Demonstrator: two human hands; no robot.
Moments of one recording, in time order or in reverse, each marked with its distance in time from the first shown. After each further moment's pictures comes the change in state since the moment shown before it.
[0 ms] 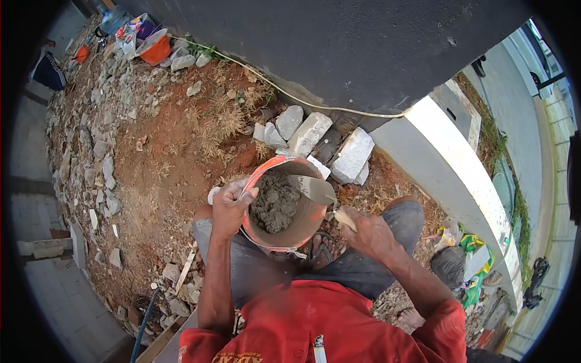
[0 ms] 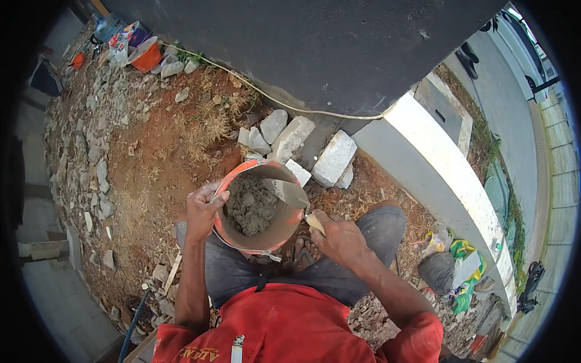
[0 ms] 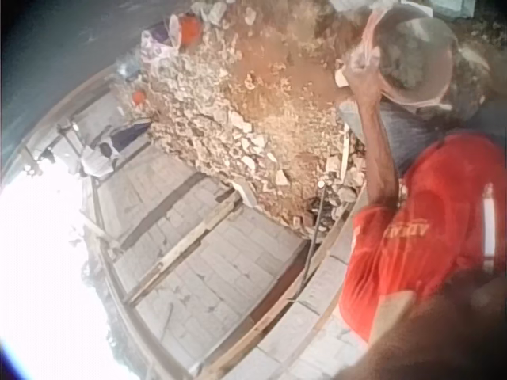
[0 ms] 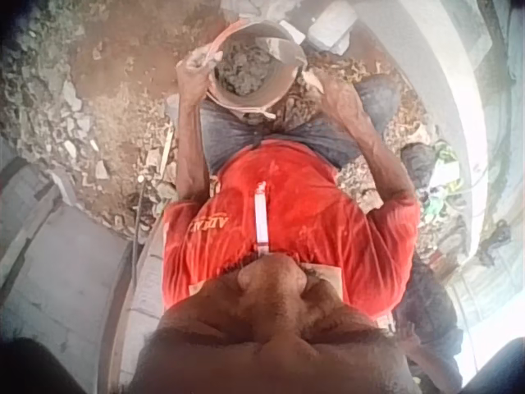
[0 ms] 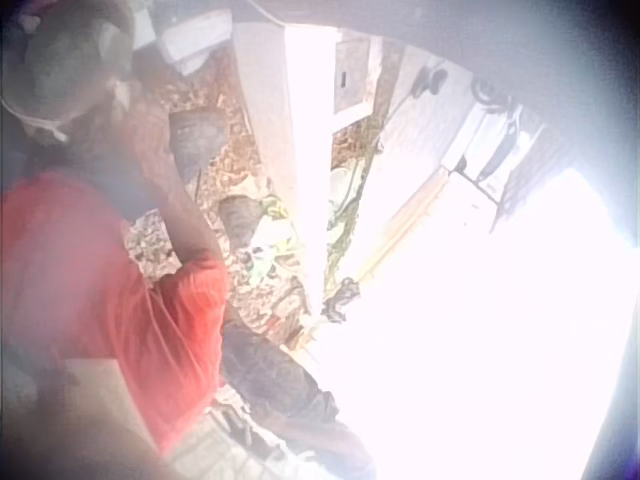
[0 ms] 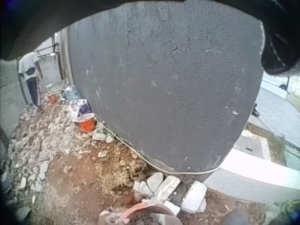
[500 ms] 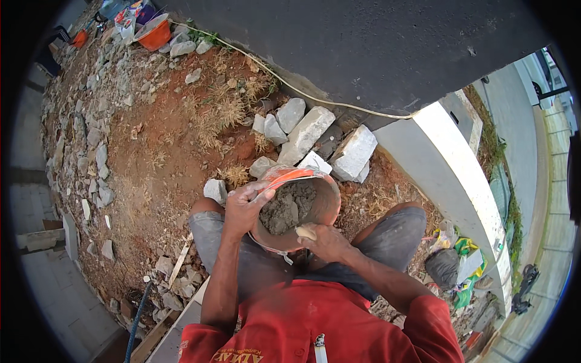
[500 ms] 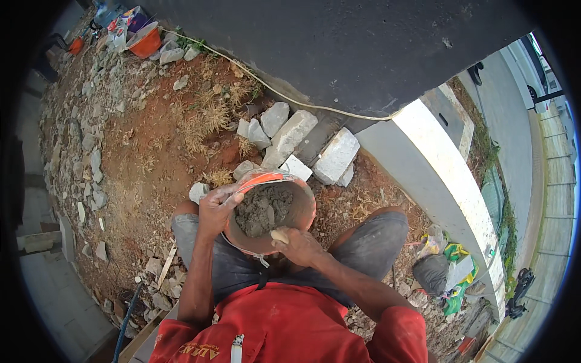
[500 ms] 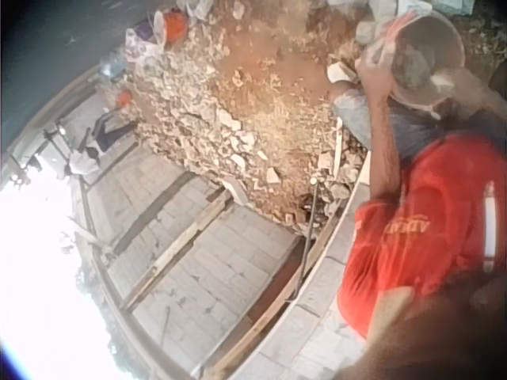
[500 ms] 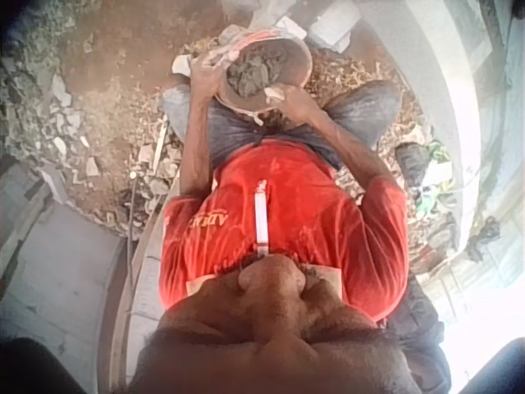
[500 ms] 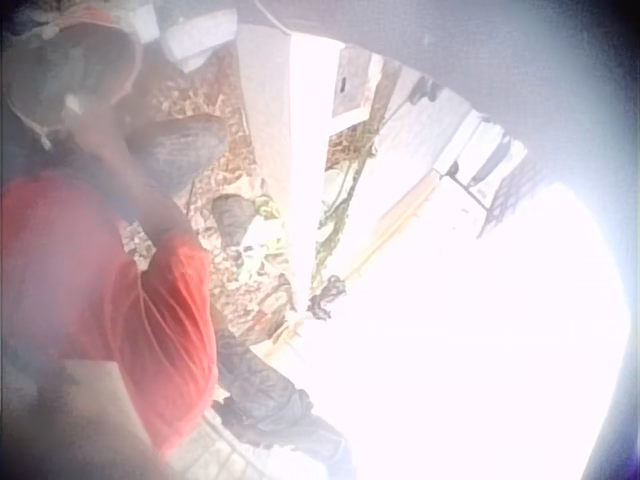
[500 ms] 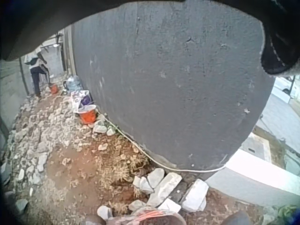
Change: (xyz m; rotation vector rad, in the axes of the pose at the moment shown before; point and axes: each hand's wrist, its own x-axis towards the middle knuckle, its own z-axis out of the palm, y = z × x) left_hand -0.003 -0.021 0.013 0.115 -0.034 -0.009; right_hand 0.031 -0.029 0.091 0.268 -0.381 0.151
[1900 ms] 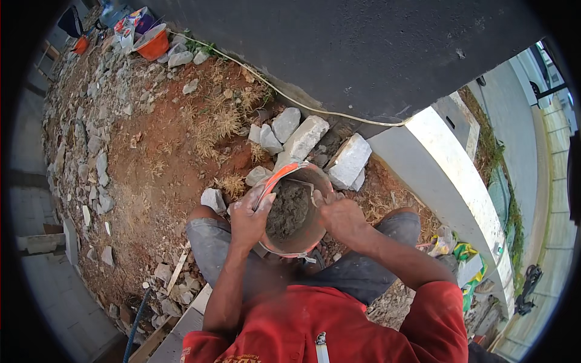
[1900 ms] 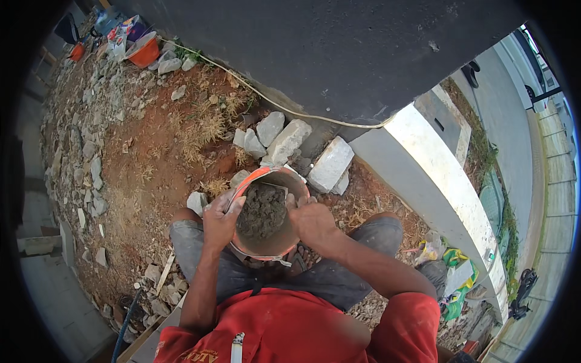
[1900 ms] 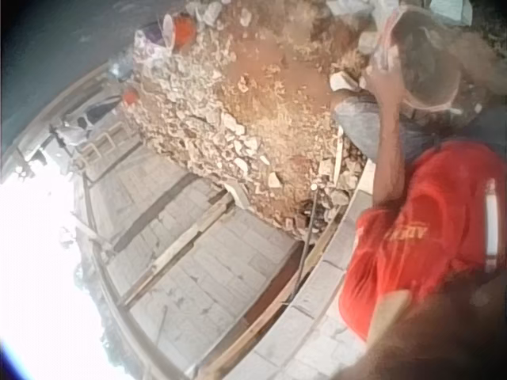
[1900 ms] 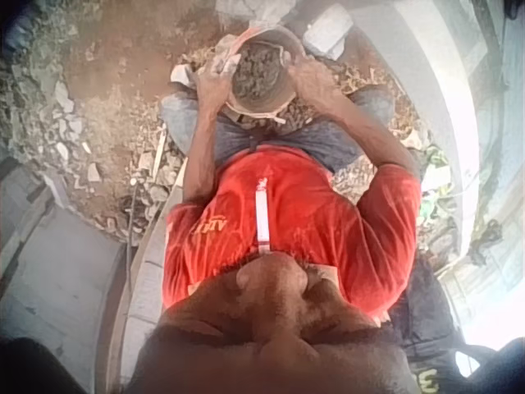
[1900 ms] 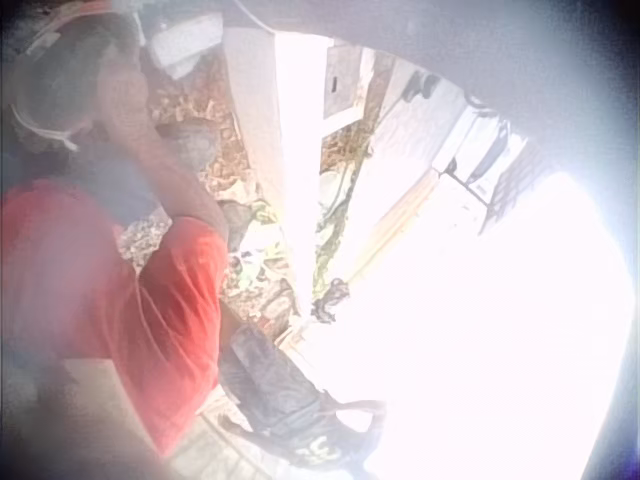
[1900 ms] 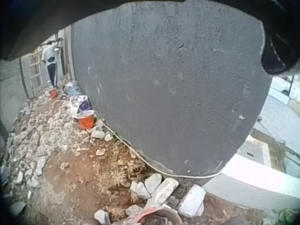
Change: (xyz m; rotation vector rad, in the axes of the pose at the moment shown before) left_hand -0.002 0.016 0.037 0.214 0.180 0.039; right_hand 0.000 -0.016 -0.097 -0.775 0.350 -0.197
